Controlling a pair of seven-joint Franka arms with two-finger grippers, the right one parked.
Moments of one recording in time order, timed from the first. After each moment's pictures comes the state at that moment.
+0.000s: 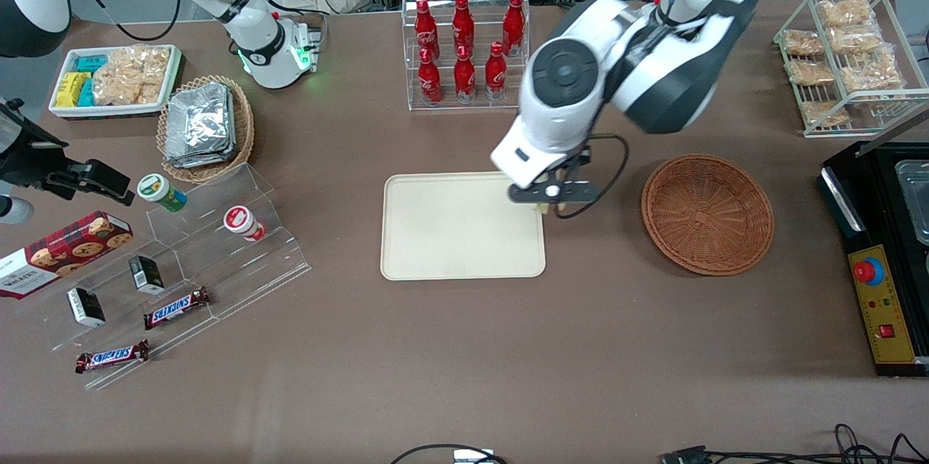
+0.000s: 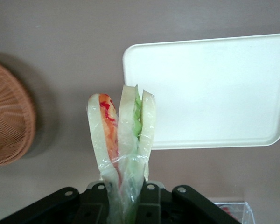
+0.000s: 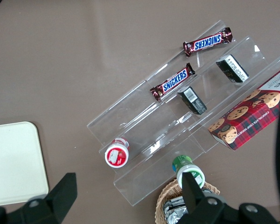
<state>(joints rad) -0.29 0.48 -0.50 -1.33 0.16 1.59 -0.72</state>
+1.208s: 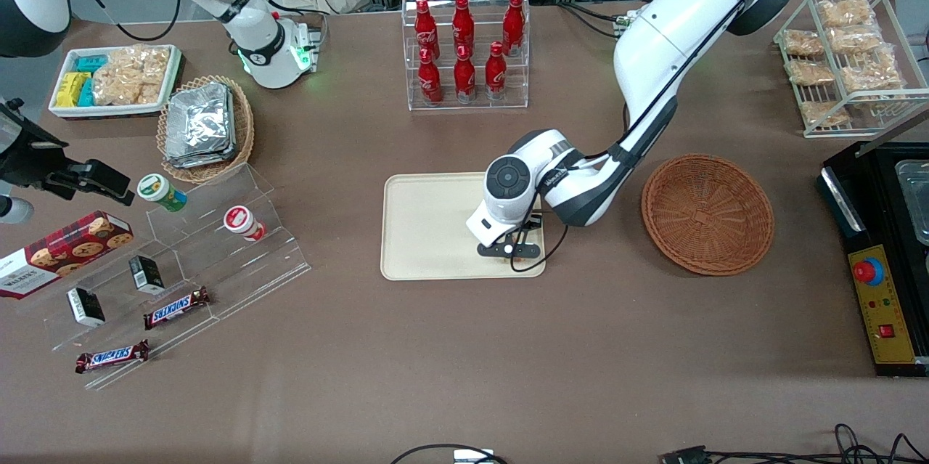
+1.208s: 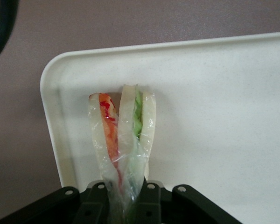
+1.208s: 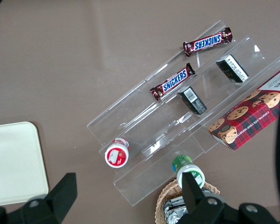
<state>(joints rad) -0.28 0.79 -0.51 -1.58 0.41 2.15 -0.87</state>
